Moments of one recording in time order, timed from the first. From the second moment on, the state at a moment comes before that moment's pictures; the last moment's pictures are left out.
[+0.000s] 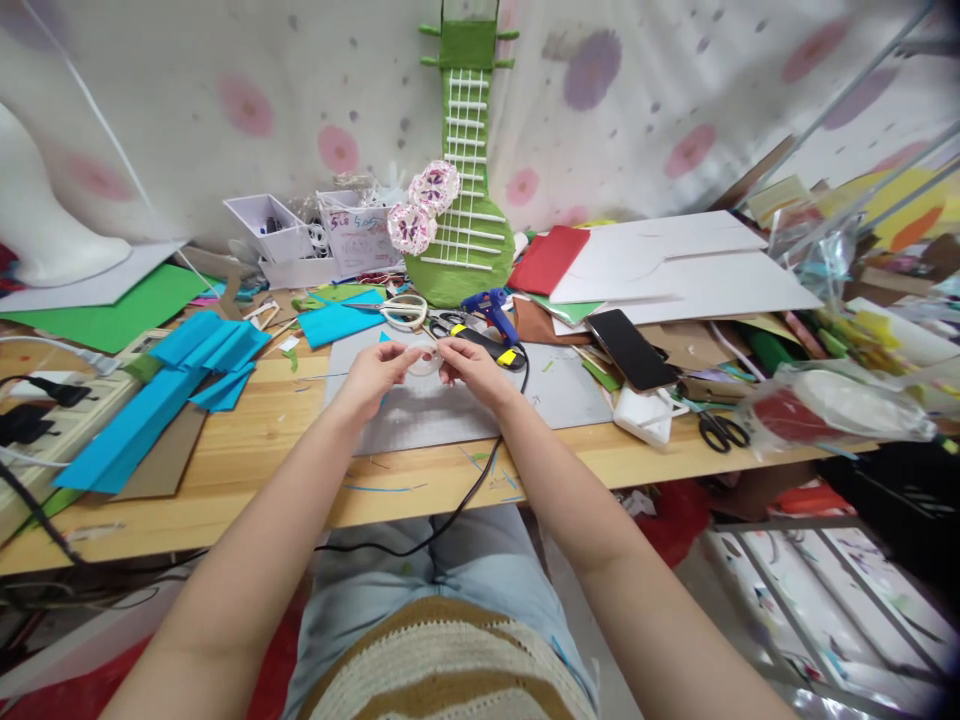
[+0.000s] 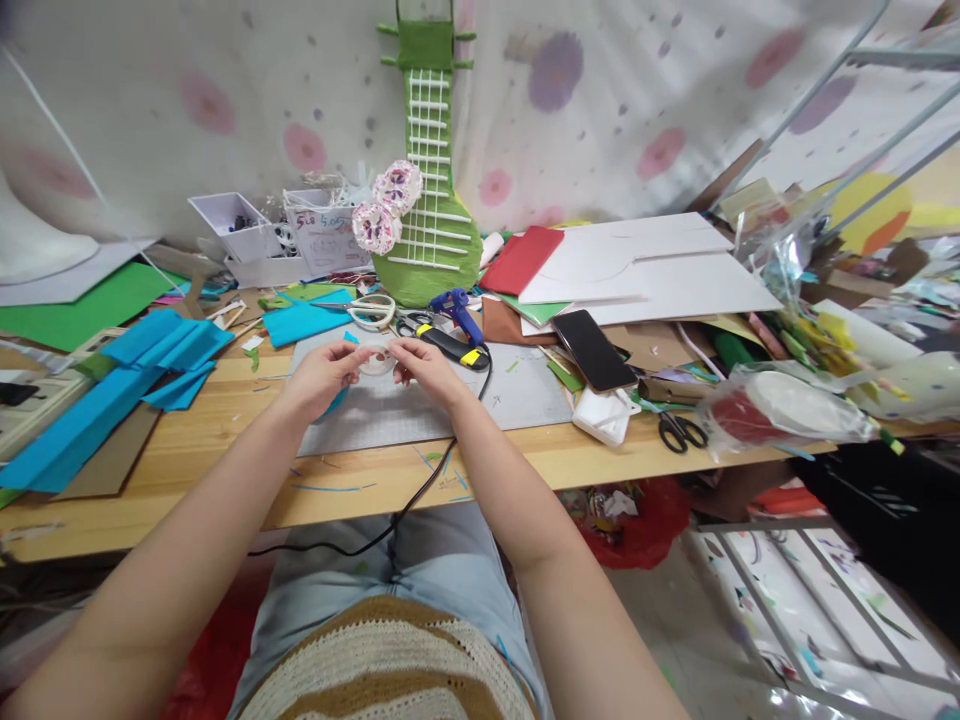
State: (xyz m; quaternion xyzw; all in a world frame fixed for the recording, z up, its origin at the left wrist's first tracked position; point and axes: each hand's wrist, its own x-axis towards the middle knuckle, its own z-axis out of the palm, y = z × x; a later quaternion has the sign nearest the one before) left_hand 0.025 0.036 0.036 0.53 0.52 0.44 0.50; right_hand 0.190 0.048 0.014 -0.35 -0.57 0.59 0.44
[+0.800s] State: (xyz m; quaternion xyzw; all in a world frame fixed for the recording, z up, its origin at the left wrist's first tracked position) left_hand 0.038 0.038 0.045 0.46 0.42 0.40 0.68; right_hand 0.214 0.061 0.009 -0.28 -0.45 0.72 0.44
